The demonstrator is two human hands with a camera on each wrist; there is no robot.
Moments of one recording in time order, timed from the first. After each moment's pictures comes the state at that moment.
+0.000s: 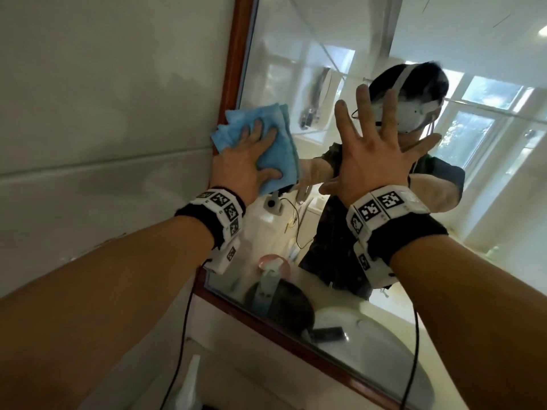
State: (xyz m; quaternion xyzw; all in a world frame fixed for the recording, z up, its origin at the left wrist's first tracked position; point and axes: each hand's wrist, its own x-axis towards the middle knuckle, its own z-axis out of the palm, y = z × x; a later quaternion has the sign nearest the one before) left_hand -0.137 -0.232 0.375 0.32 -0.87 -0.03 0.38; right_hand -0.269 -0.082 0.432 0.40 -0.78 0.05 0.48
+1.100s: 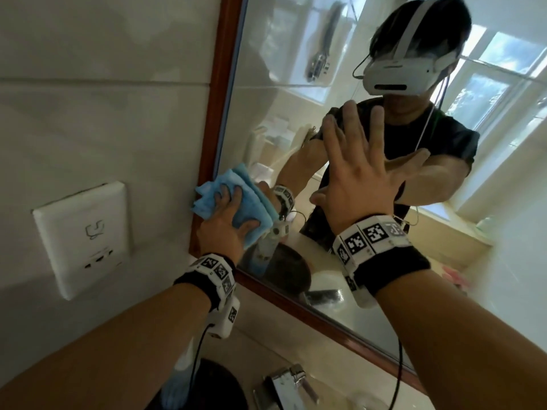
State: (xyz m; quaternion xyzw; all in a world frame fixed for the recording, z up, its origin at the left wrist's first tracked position) left_hand -0.142 -0.202 0.185 0.43 -0.80 -0.20 0.37; right_hand -0.268 -0.080 0.332 0.43 -0.78 0.01 0.46
